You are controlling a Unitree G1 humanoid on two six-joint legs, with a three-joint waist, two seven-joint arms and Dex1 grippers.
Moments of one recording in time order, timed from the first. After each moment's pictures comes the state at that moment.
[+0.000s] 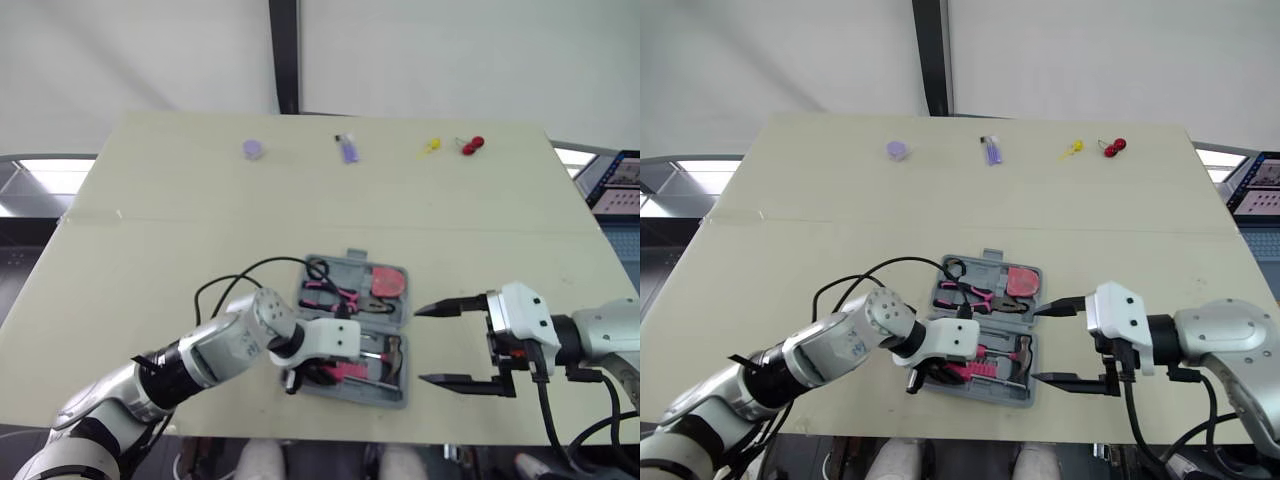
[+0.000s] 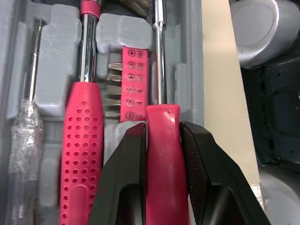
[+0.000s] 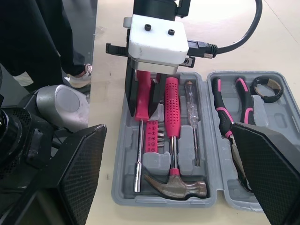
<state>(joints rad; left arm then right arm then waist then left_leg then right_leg) -0.70 0.61 -0.82 -0.39 -0.04 0.96 -1.01 0.00 -1.00 -0.19 -0.59 0.60 0.44 1.21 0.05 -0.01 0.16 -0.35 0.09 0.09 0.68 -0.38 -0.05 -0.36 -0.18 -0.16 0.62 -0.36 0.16</state>
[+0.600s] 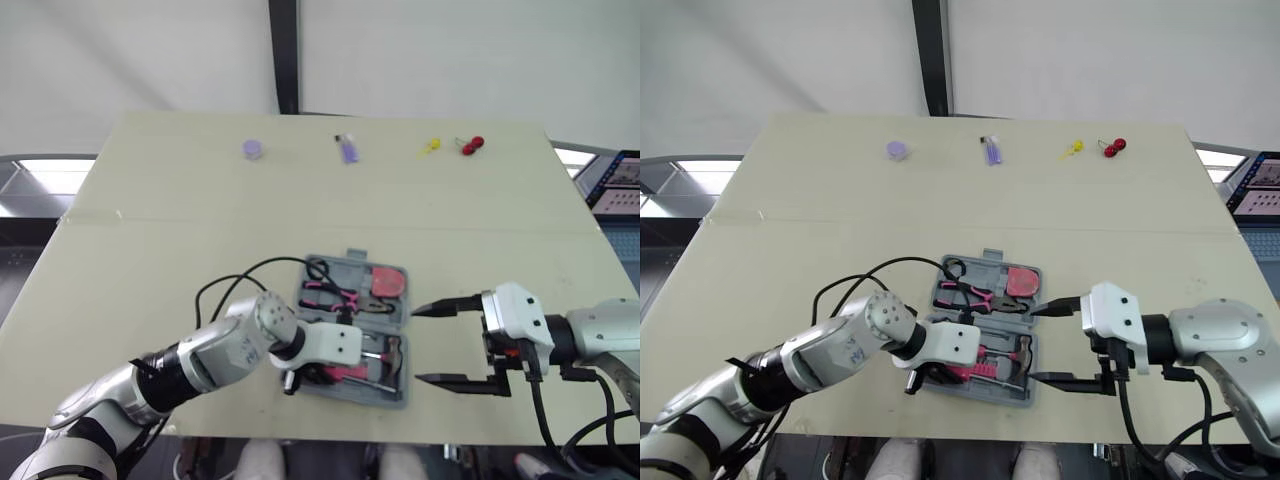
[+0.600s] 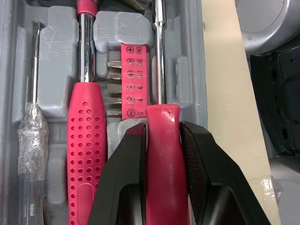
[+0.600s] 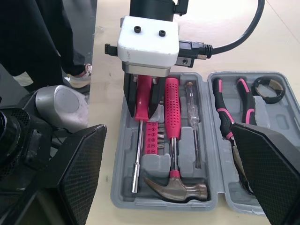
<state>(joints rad) -0.70 0.63 -0.85 -0.43 0.02 0.94 -1.00 -0.01 -1.00 -0.17 -0.59 0.60 0.44 1.19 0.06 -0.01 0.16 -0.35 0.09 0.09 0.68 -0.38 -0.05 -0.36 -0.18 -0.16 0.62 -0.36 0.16</state>
